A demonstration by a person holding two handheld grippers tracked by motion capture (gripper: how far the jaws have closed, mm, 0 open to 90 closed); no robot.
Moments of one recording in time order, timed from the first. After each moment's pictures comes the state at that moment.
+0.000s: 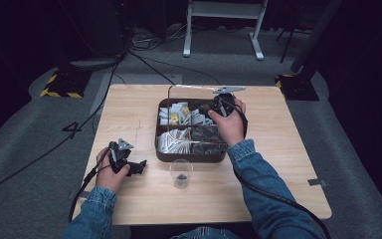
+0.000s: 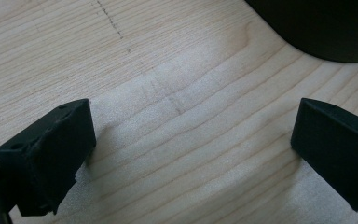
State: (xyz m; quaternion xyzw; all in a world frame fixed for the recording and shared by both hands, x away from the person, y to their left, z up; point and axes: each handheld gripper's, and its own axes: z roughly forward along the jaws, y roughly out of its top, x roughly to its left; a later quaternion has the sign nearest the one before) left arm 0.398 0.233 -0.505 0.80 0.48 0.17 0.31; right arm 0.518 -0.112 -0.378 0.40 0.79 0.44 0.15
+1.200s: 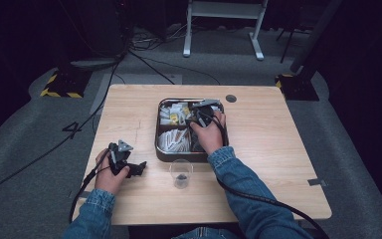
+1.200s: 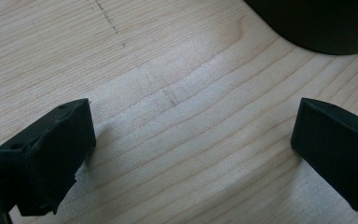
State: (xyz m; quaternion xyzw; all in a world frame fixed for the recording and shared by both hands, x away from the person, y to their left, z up) left arm 0.394 0.233 -0.505 0.80 0.48 0.17 0.31; right arm 0.520 -0.063 -0.434 0.41 0.81 0.38 0.17
